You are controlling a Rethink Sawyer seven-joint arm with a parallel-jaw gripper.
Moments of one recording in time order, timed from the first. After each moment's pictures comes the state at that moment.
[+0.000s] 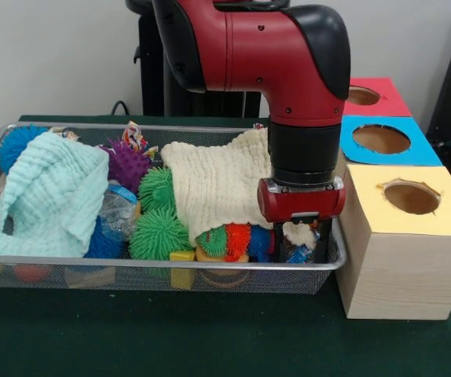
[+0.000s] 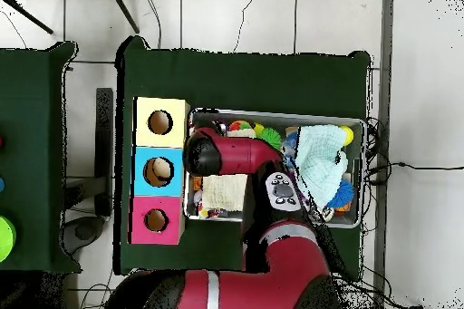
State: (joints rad) arm -0.19 -0.39 0.09 1.51 -0.15 0.14 1.57
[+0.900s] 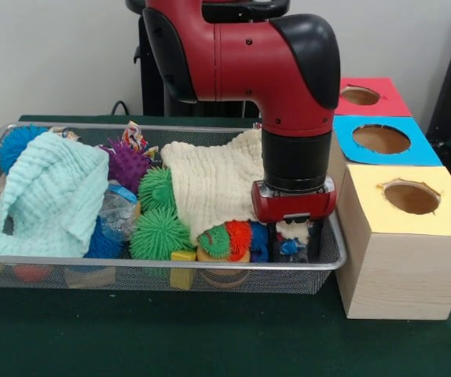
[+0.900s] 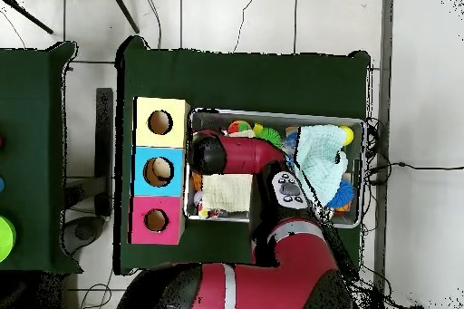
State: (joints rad) arm -0.22 -0.37 0.12 1.51 -0.14 0.26 1.57
